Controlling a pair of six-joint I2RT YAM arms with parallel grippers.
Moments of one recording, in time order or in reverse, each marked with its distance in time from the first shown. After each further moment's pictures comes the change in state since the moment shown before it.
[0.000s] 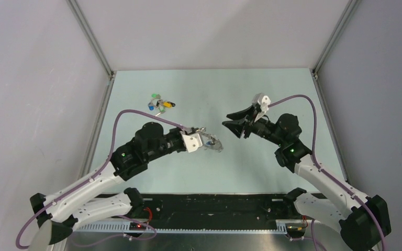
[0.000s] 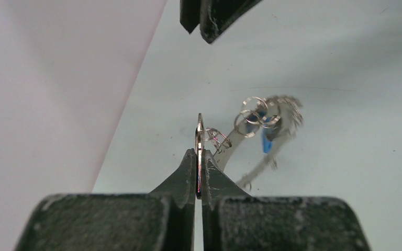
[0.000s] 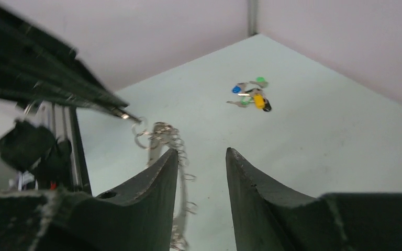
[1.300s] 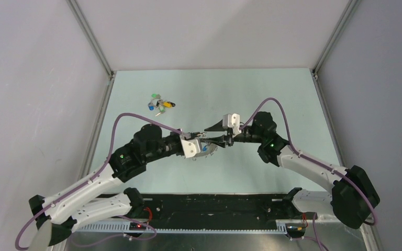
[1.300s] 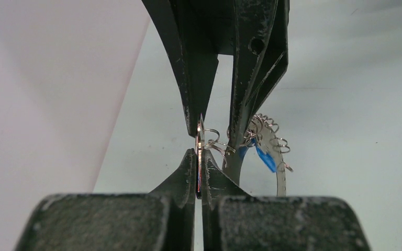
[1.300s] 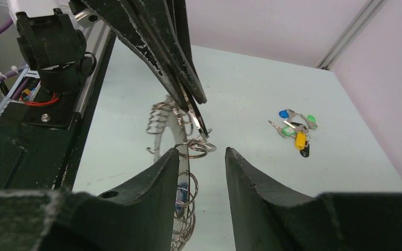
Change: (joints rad) left arm 0.000 -0.028 -0.023 -0.010 0.093 0.034; right arm 0.165 0.241 0.051 0.090 -0.309 -0.495
